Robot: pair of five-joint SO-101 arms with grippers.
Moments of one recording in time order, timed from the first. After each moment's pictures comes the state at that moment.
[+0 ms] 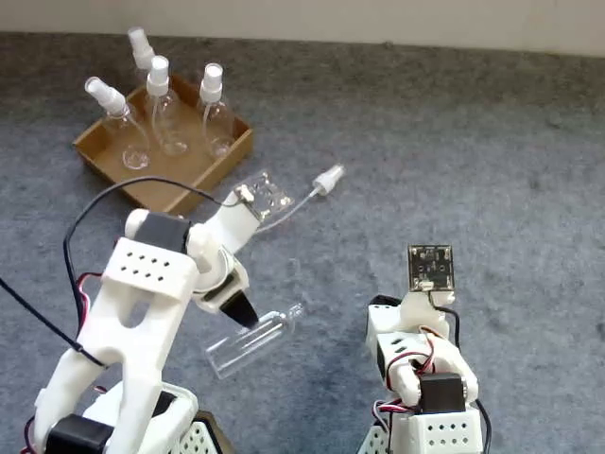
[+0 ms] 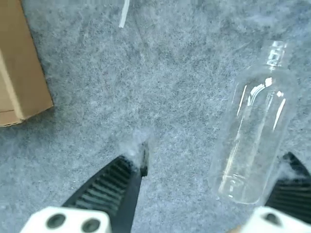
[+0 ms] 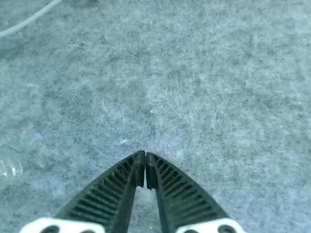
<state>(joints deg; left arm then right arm) 8.4 -30.4 36.9 80.8 -27.6 -6.2 -104.5 95.5 63.3 -1.5</state>
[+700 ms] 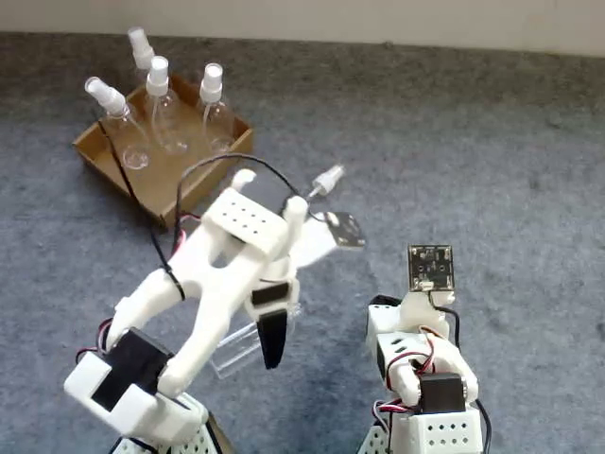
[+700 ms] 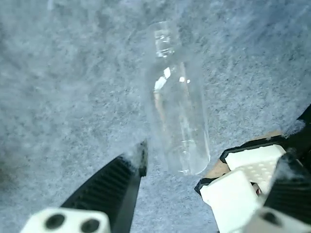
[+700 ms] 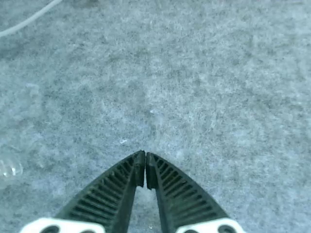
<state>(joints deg) 25.8 -1.5 15.0 99.4 -32.6 -6.2 -104.5 95.5 63.3 -1.5</state>
